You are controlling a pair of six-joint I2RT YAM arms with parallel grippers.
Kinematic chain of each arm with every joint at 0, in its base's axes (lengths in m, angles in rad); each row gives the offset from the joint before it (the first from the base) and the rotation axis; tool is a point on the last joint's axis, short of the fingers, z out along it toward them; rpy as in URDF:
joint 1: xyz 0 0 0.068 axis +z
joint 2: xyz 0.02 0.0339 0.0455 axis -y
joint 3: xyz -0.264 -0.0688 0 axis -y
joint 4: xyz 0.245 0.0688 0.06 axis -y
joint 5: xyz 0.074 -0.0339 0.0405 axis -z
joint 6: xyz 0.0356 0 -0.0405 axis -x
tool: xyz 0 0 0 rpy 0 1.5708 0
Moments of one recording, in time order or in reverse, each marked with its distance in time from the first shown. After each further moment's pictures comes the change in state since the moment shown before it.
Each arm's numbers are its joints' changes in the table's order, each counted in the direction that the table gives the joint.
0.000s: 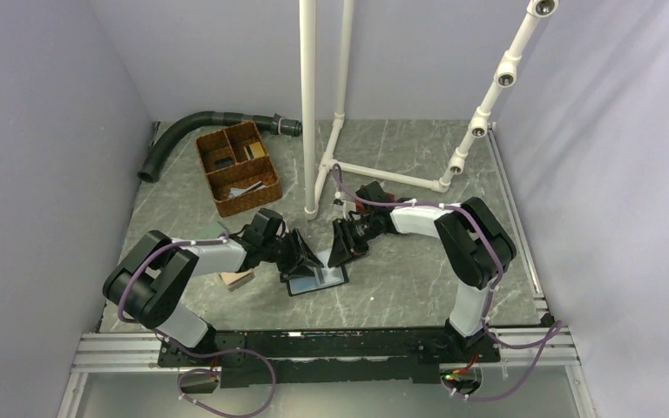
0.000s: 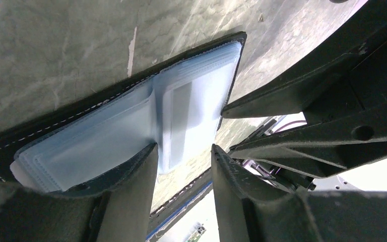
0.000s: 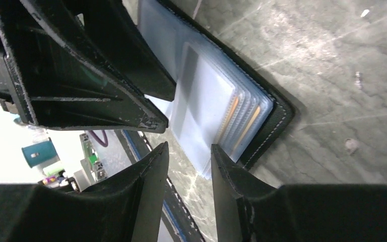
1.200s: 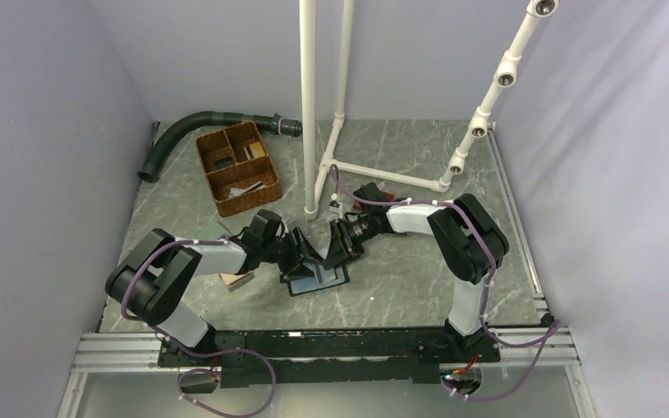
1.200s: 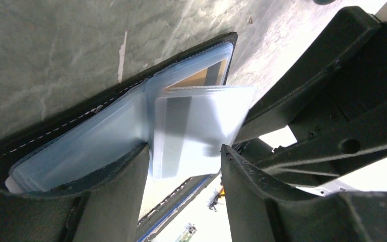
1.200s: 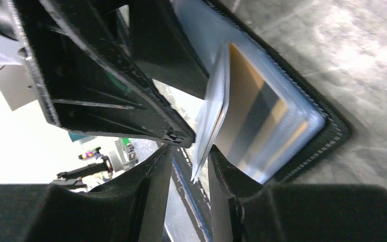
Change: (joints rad) left arm 0.002 -0.019 -0.026 0.085 0.024 0.047; right arm 0.007 -0.053 0.021 0.016 -0.121 -0.055
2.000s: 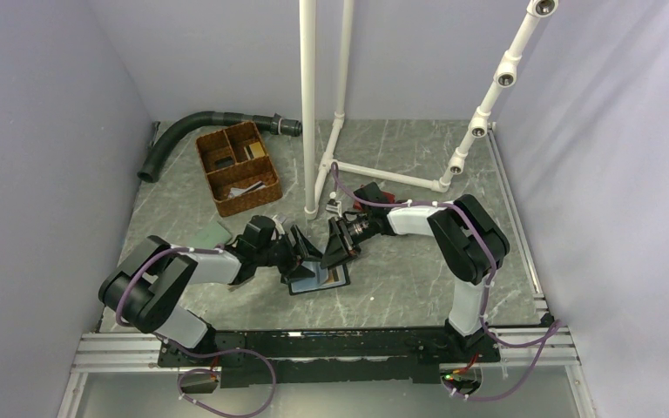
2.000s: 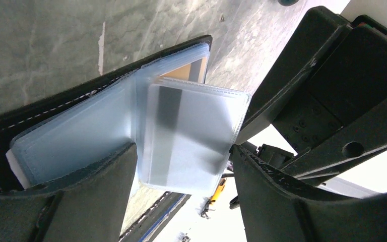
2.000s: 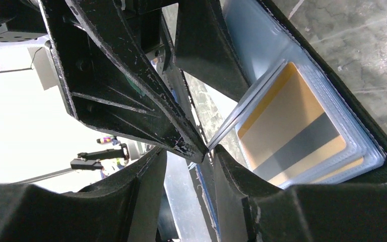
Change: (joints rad) left arm -0.002 0.051 -0.105 0.195 -0.007 0.076; right arm 0.003 0.006 -0.026 0.122 -0.146 -0.069
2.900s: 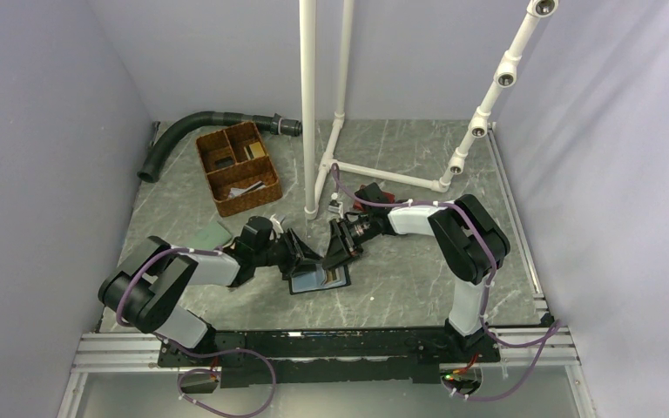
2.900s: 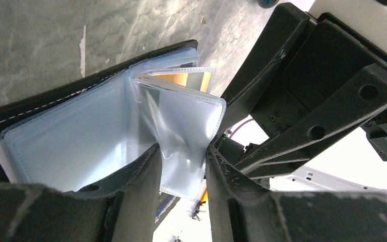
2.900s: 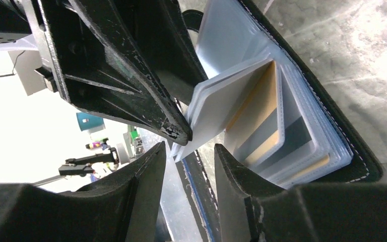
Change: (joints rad) left arm 0.007 0.000 -0.029 0.101 0.012 0.042; right arm -0.012 0.000 0.000 -0.035 0.035 0.048
